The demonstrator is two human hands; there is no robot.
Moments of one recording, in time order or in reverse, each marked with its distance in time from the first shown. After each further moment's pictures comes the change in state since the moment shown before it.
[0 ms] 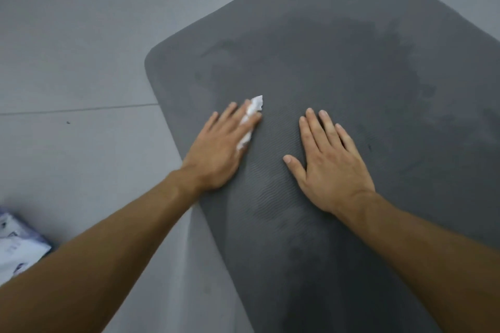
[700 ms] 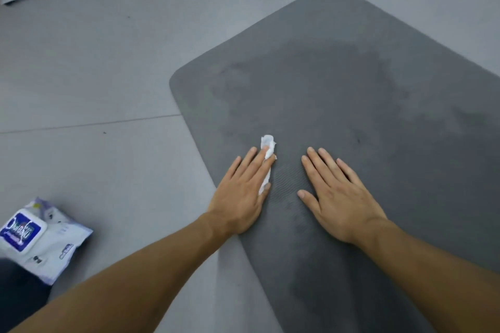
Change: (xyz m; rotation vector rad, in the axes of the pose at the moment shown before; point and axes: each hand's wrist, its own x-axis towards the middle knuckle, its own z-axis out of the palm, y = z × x) left_hand -0.081 0.058 0.025 0.046 -0.027 0.003; right_hand -0.079 0.000 0.007 0.029 -0.048 -0.104
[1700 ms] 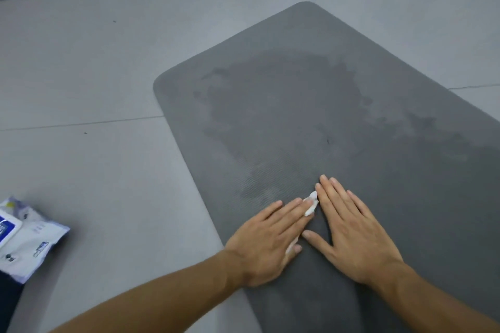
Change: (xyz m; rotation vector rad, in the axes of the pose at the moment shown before) left_hand -0.043 0.101 0.025 0.093 -0.084 0.370; right_hand -0.094 0.032 0.008 0.007 0.025 0.049
